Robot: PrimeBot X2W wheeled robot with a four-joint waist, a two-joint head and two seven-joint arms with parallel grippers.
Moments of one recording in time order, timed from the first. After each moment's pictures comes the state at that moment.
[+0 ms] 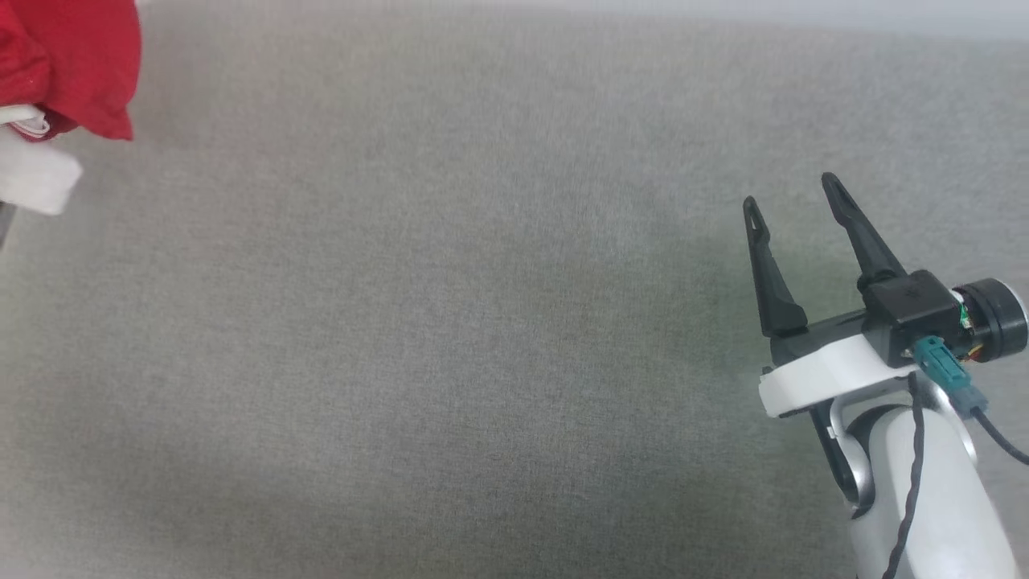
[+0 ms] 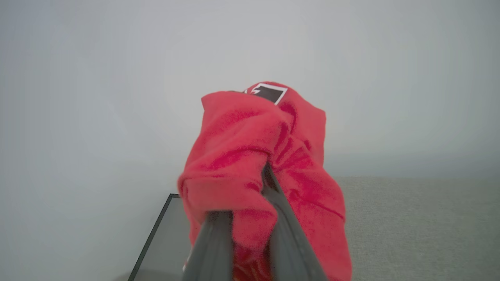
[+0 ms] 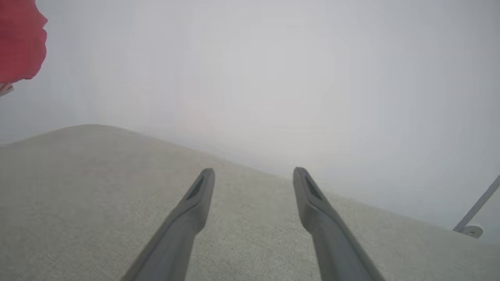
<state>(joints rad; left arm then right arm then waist) -1.25 0.94 -0.91 0.76 -1.18 -0.13 -0.01 -0.31 -0.05 0.04 0.07 -0.06 0.13 -0.14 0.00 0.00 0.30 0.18</state>
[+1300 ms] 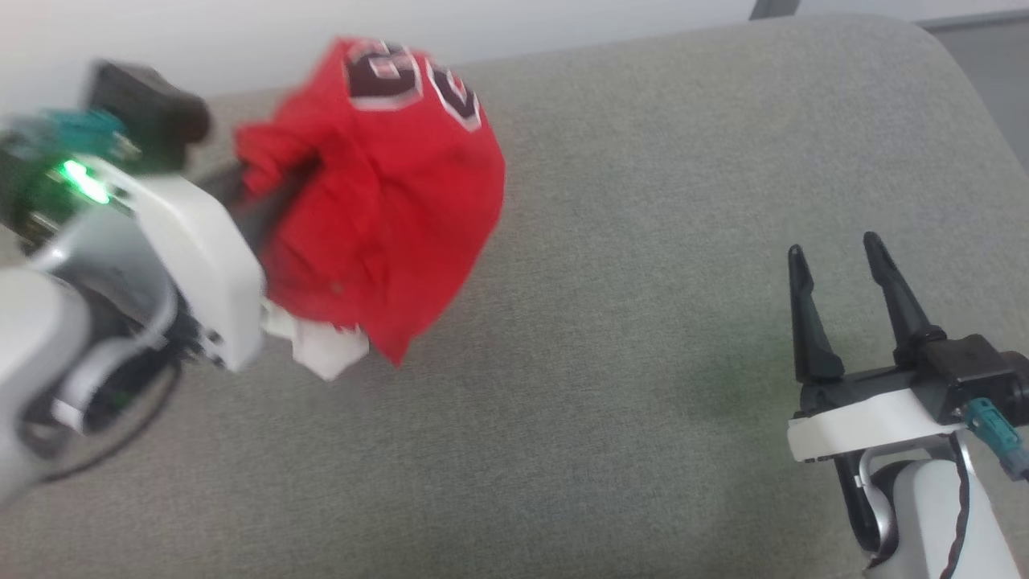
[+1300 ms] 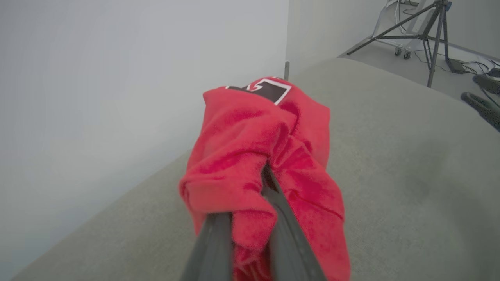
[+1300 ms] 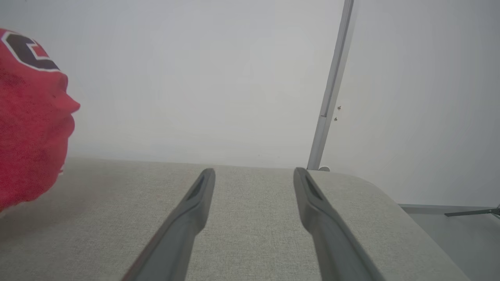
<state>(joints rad) -1.05 1.02 -1.09 -0.19 -1.13 0.21 0.24 -0.20 -0.05 -0.04 0.10 0.04 0.13 -0.24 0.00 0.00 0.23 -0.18</state>
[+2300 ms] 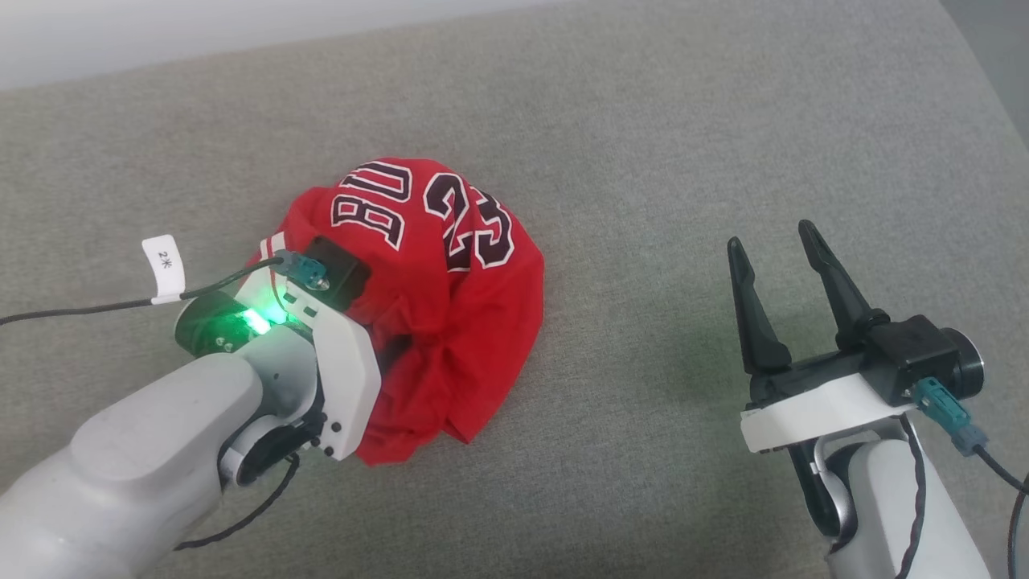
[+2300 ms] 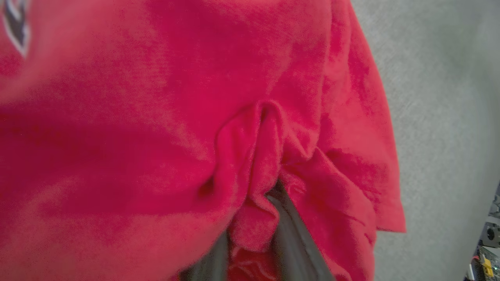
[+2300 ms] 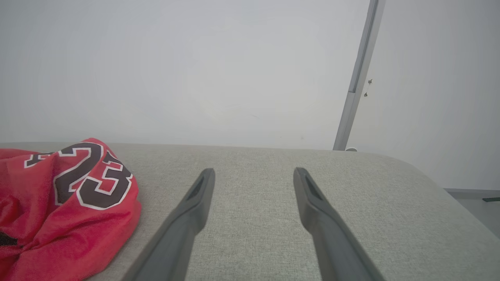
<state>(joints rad) -0.90 0.70 -1.26 0.29 -1.07 0.04 0.27 -0.27 -0.05 0.07 0.16 0.11 0.13 -0.26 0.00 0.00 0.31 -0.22</state>
